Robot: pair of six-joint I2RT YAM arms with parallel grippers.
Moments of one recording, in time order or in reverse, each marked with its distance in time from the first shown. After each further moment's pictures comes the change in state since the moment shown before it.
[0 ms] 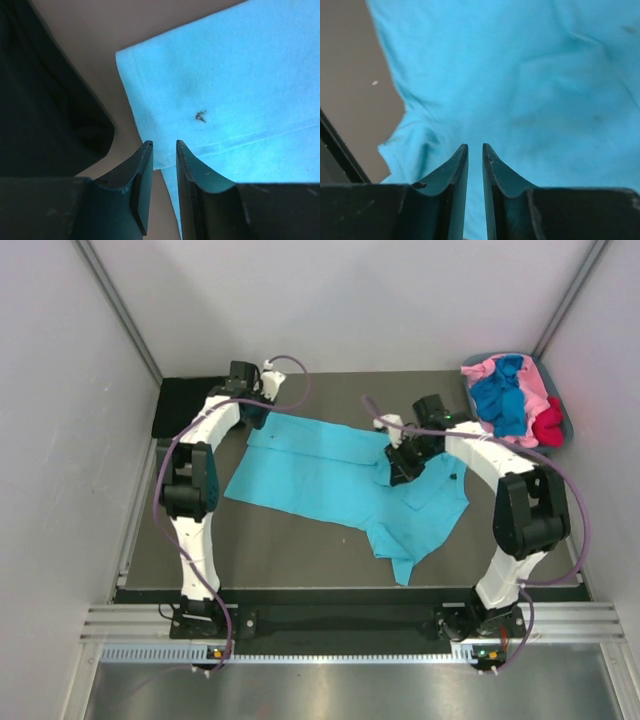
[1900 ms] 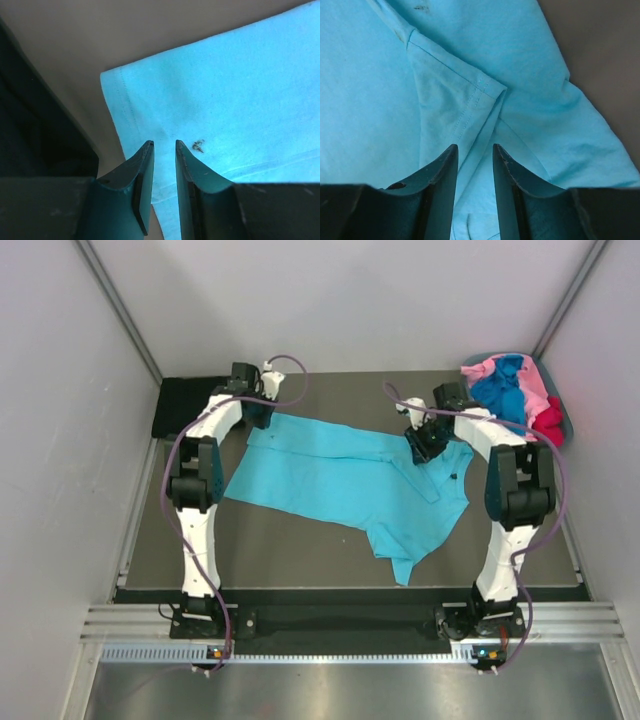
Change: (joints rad) left arm 0.022 0.131 0.114 0.000 0.079 -0.059; right arm -0.204 0.223 0.154 0.130 0.209 -0.026
